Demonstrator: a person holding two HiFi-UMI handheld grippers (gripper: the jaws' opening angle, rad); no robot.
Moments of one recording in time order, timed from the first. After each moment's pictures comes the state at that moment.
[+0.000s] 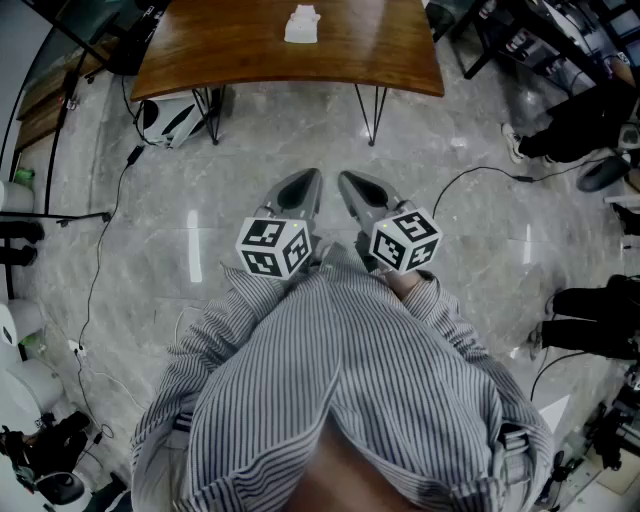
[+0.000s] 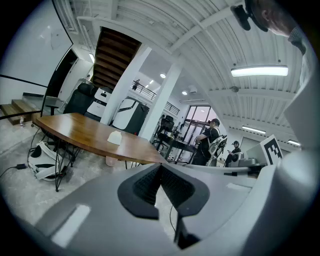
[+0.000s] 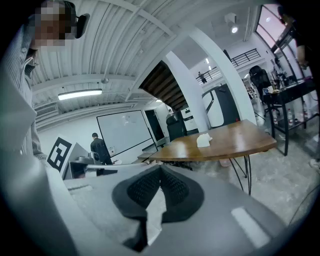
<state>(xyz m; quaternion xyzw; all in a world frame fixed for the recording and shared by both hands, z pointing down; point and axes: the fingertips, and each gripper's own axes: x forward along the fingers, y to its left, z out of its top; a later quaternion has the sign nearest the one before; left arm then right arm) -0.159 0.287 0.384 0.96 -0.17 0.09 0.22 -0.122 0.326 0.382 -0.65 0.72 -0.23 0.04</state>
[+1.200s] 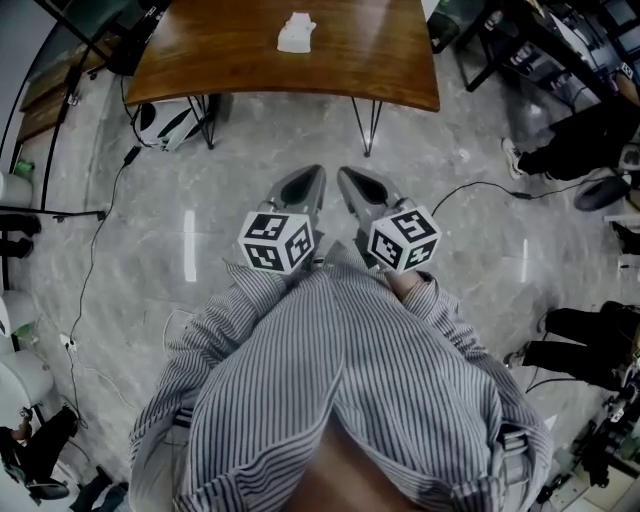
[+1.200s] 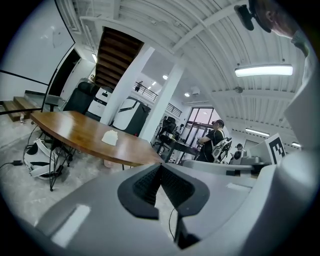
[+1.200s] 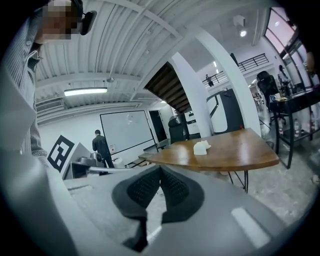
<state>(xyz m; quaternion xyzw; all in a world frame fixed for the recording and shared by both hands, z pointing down) -0.098 0.282 0.387 0.95 -0.18 0.08 0.23 -0.068 0.314 0.375 -0.64 0.74 -0.19 0.02</state>
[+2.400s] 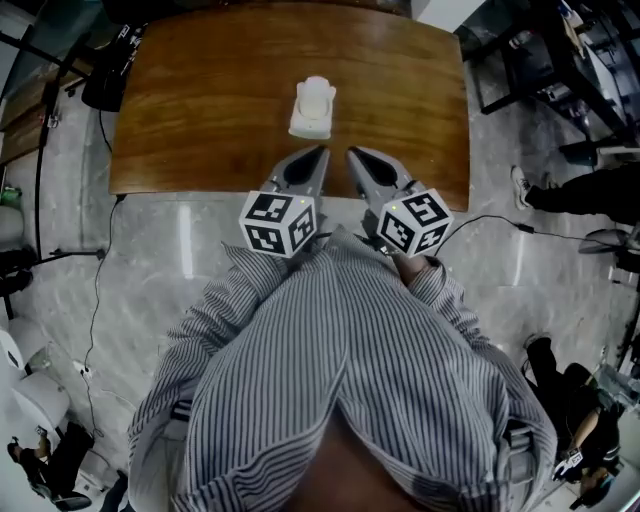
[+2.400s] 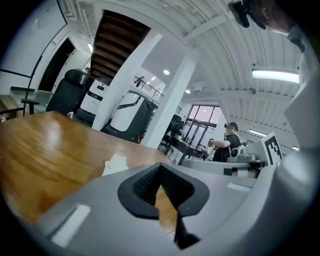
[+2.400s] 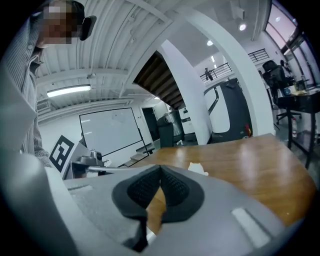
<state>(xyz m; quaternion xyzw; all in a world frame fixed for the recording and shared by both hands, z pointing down) 0.069 -0.037 0.399 0.95 -0.16 0.10 0.24 0.102 -0.006 0.387 -0.64 0.74 -0.22 0.01</state>
